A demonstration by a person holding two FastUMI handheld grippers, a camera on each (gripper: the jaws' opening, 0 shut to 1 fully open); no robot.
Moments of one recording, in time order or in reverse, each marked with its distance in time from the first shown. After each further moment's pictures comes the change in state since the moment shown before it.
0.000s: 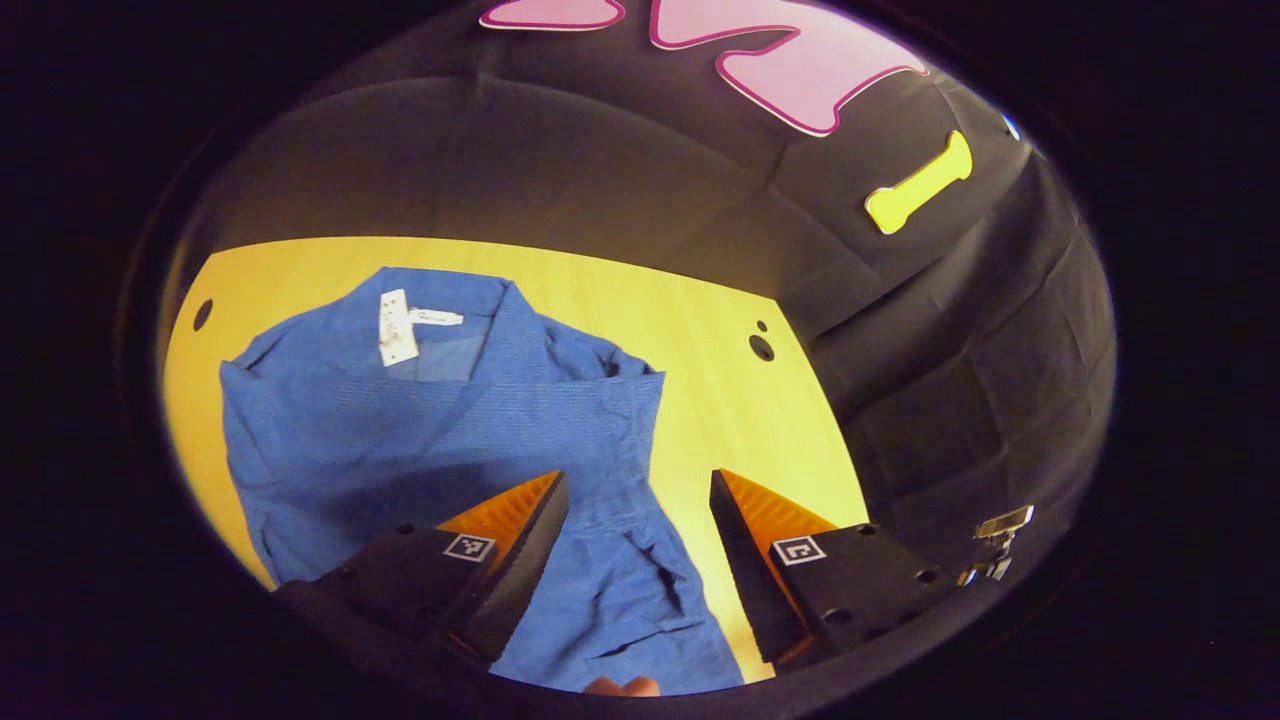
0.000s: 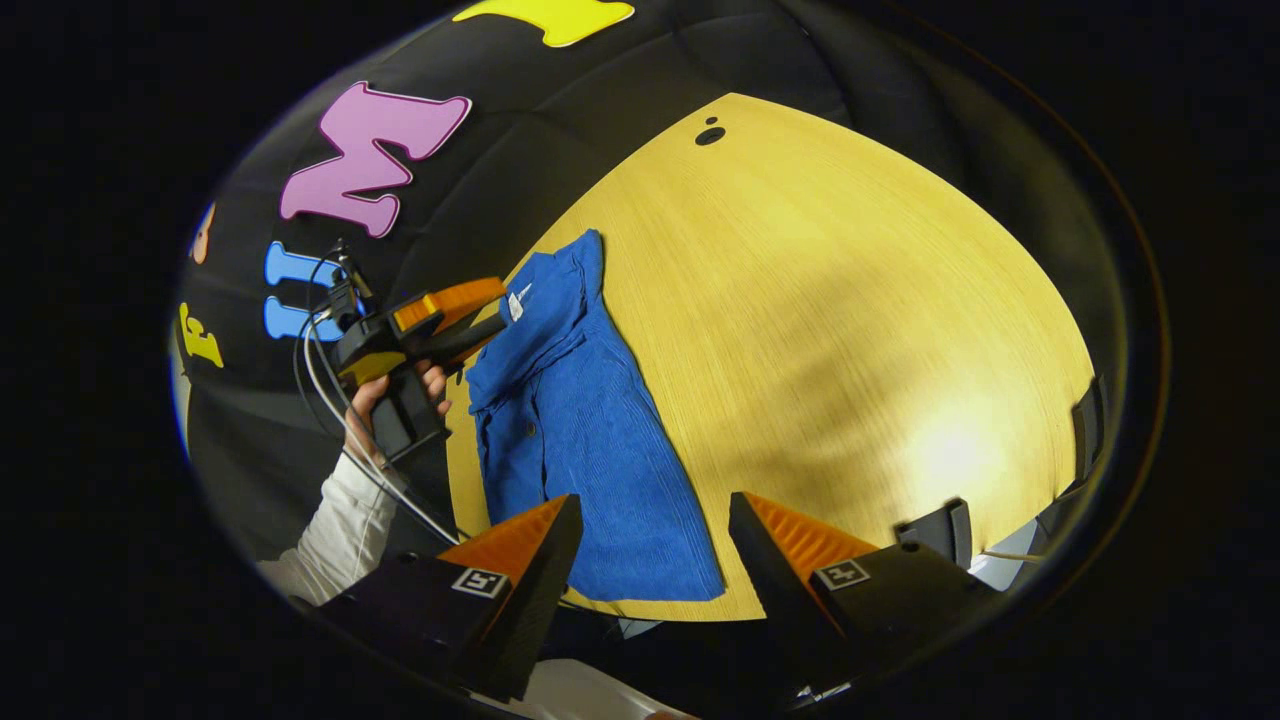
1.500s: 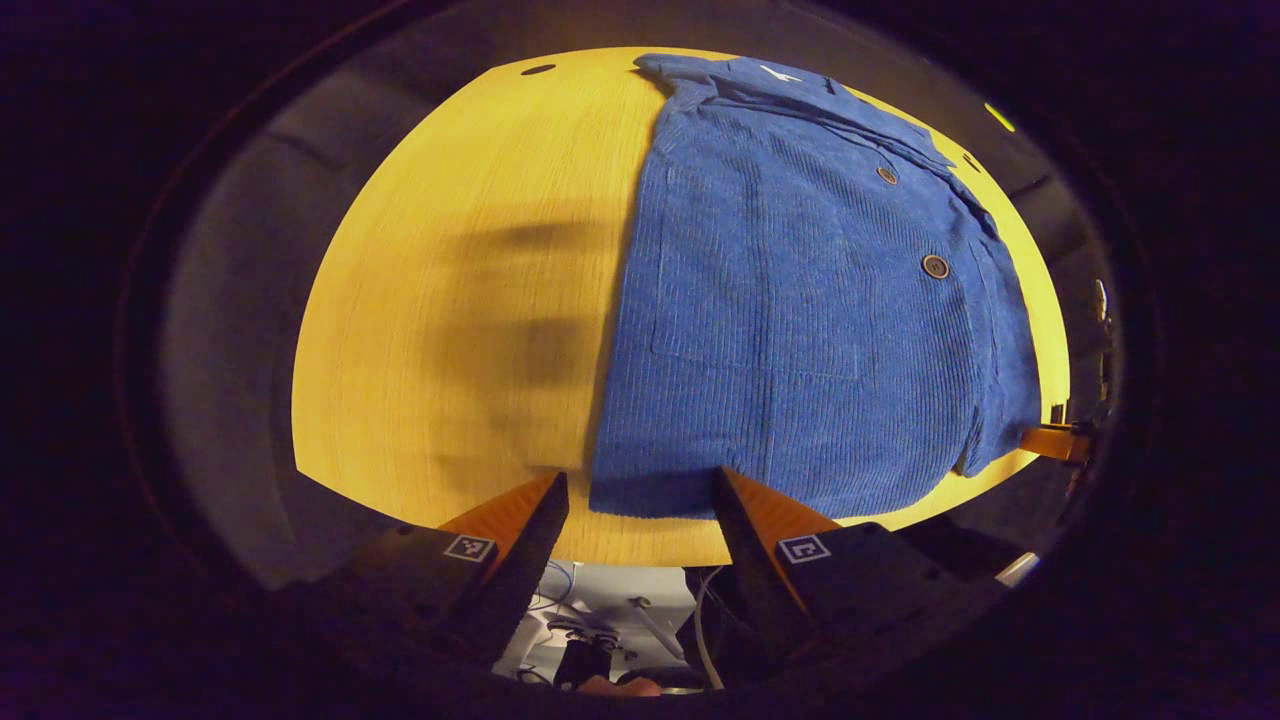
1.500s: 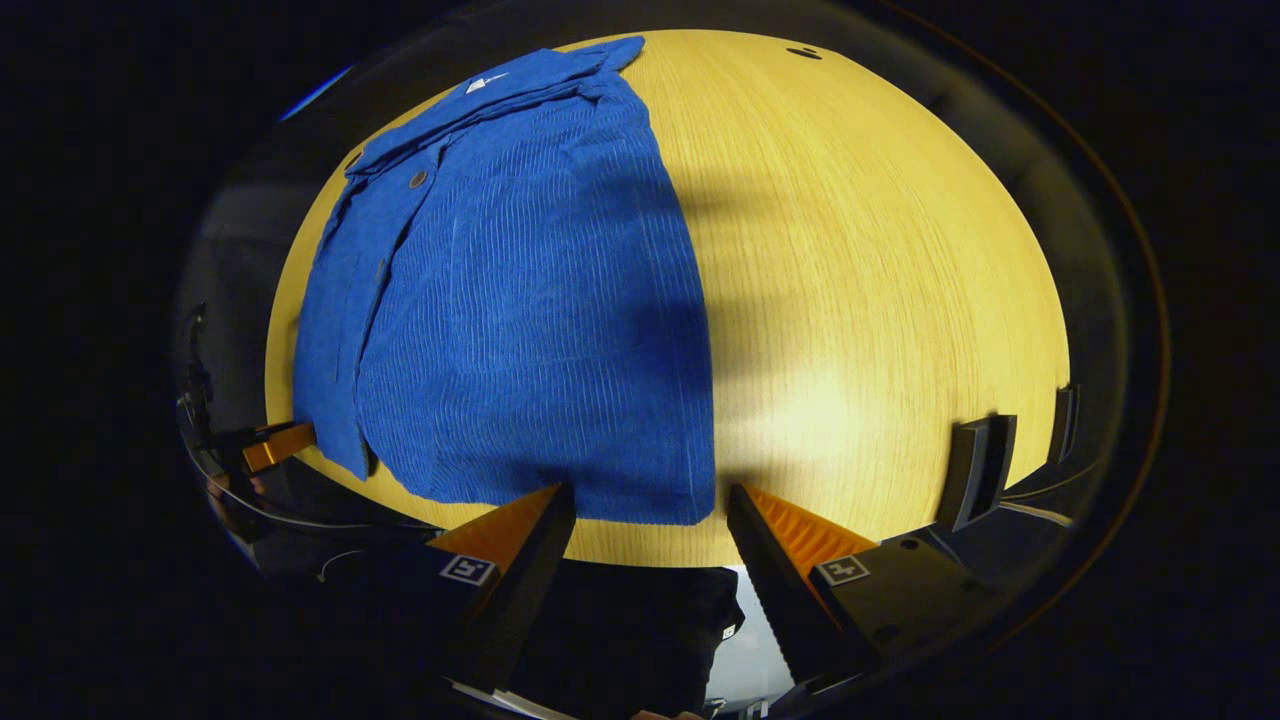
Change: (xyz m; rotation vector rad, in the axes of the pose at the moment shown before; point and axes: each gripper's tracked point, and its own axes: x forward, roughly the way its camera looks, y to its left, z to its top) left arm -0.167 0.222 -0.391 -0.175 0.393 0.470; right arm 0.069 -0.057 -0.173 -0.382 0.331 -0.469
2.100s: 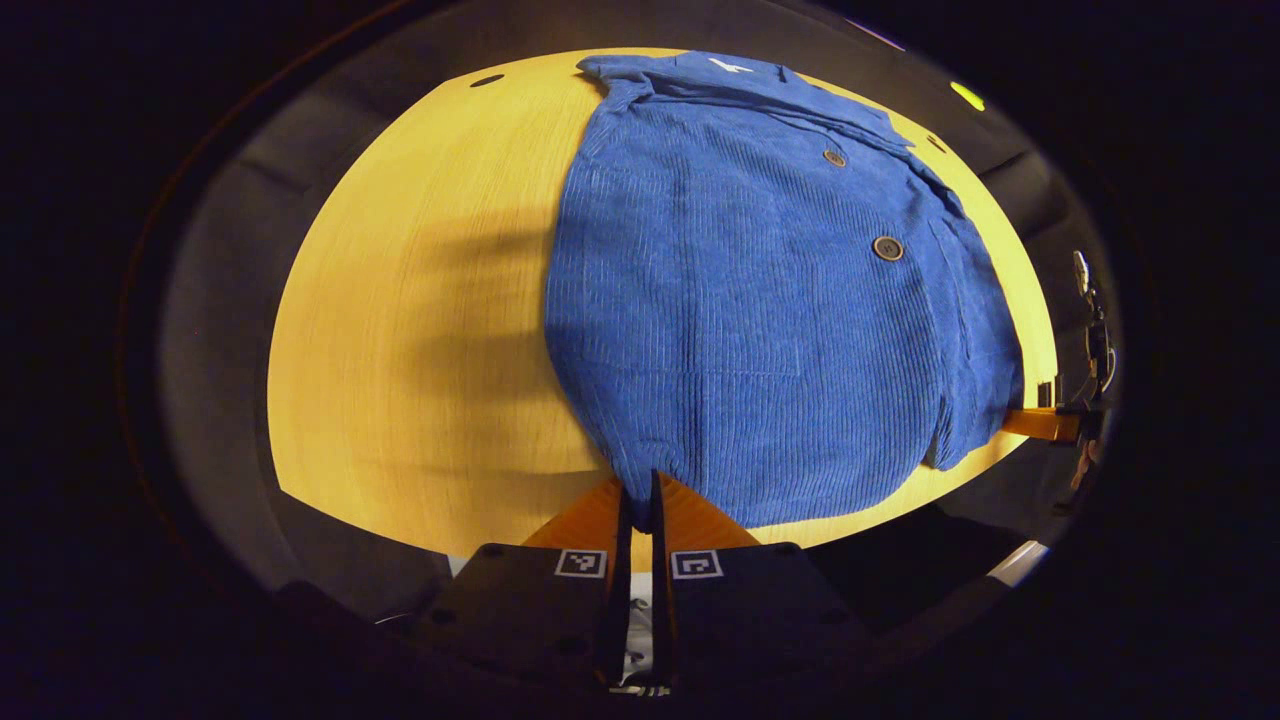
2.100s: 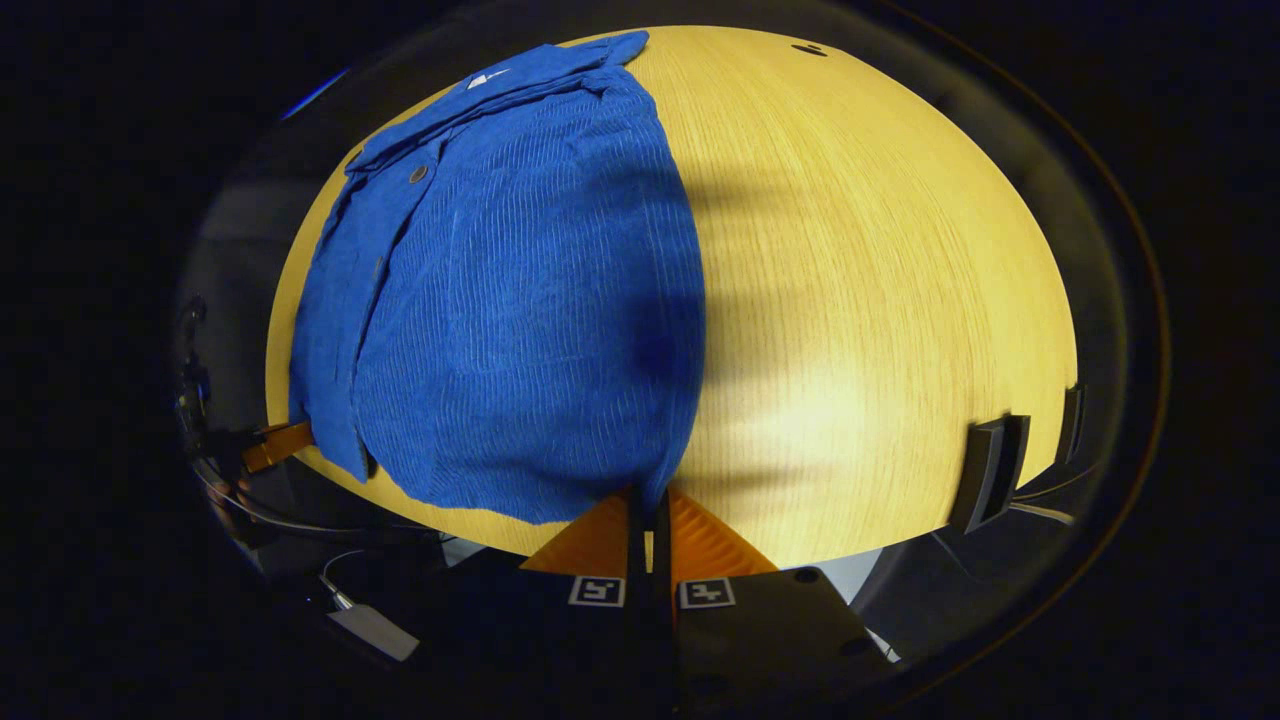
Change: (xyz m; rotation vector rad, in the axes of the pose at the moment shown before) left arm -0.002 -0.030 0.010 0.032 -0.049 -0.096; right arm 0.004 0.009 0.006 0.030 -0.013 0.049
